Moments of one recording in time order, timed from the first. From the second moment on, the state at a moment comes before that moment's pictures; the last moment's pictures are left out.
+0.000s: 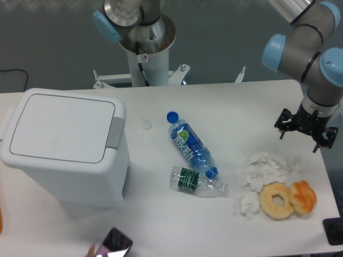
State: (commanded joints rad) arm 2.88 -2.10 -1.40 -1.11 1.50 1.39
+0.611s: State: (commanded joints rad) arm 2.85 -2.08 -1.45 -1.09 1.49 1.38
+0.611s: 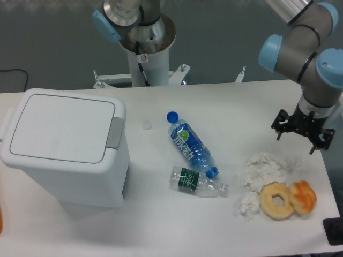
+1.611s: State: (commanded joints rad) arm 2.66 -1.73 -1.51 -1.35 1.27 1.06
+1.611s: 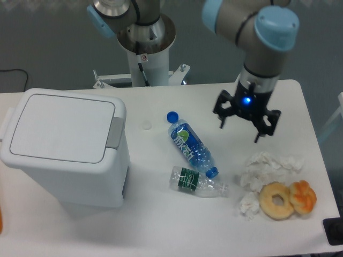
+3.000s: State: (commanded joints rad) arm 2.49 -1.69 -1.50 -1.27 0.98 0.31
